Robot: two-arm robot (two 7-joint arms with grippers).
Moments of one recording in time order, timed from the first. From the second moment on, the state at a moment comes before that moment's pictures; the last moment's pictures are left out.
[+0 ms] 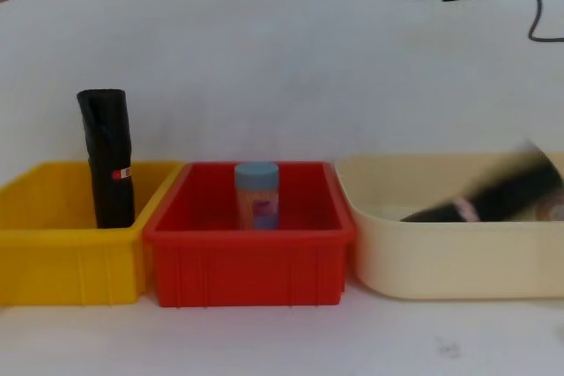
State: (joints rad) left arm -1.02 0.06 0.57 -1.04 -0.49 0.21 -0.60; right arm 0.71 0.38 -0.41 -1.38 0.40 0.28 0.42
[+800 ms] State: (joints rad) left arm -1.02 0.06 0.57 -1.04 -0.49 0.21 -0.60; right arm 0.69 0.41 -0.33 -1.37 0.35 0.36 0.26
